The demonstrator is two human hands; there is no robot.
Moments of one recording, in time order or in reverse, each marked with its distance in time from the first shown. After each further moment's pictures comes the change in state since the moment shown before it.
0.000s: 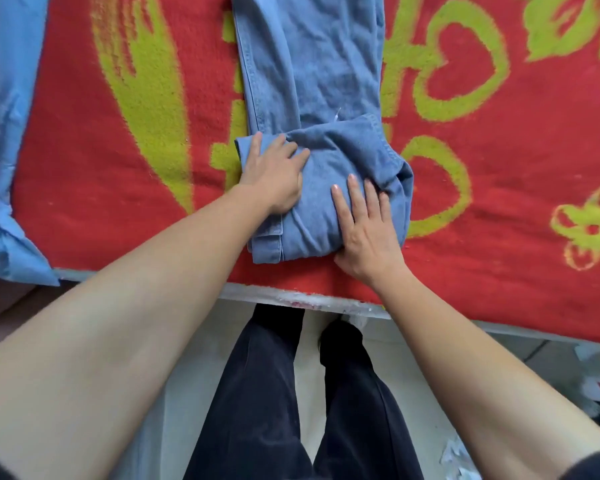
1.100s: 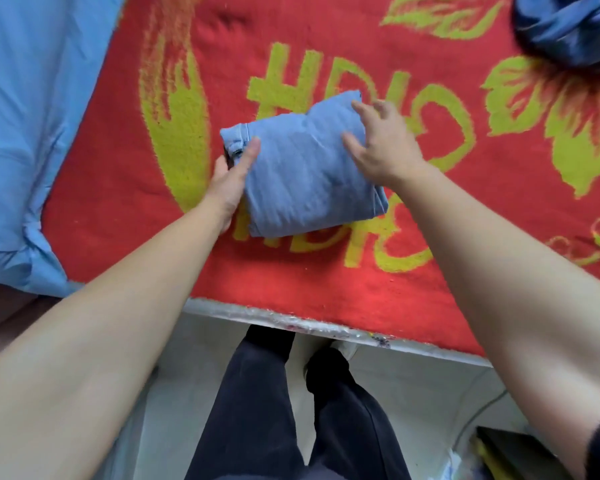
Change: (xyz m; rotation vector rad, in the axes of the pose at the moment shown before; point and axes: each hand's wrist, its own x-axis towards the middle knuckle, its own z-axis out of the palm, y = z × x) left_hand -0.049 -0.045 -0.045 -1.634 0.247 -0.587; right_hand 0.122 0.038 -0.154 0.306 0.016 0.194
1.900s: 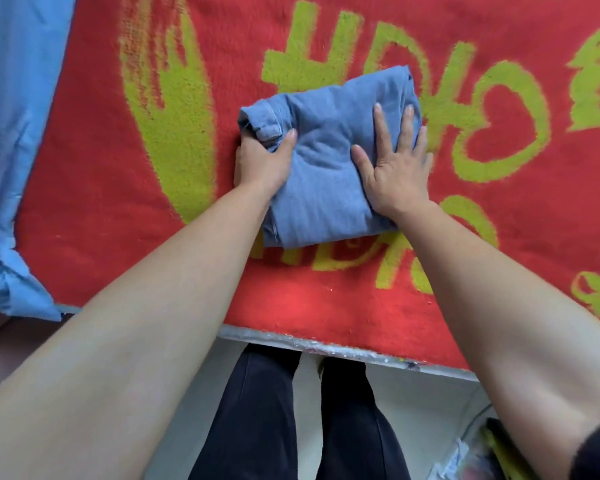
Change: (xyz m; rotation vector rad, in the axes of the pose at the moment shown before) left_hand 0.114 -0.012 0.033 0.334 0.269 -0.022; right_hand 0.058 0.022 0.119 -0.079 -0.054 0.162
